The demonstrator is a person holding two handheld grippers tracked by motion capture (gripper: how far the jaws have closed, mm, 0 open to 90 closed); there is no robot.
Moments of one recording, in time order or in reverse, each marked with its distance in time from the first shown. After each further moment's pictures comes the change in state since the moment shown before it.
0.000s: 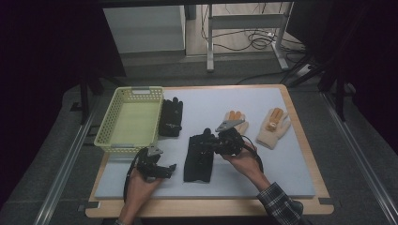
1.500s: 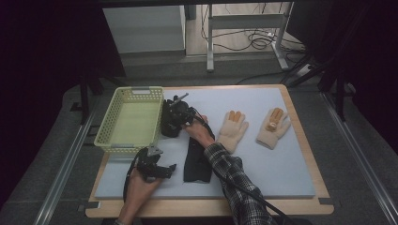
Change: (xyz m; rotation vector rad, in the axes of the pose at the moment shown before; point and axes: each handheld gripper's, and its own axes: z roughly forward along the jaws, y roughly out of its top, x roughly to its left) left arm 0.000 0.000 0.000 0.000 -0.002 0.001; right arm -0.028 0.104 0.188 0.129 -0.070 -0.046
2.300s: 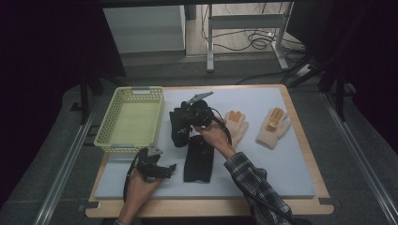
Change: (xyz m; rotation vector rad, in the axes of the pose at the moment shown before) left arm 0.000 0.000 0.000 0.001 0.000 0.002; right arm 0.012 -0.020 -0.118 -0.174 0.071 0.051
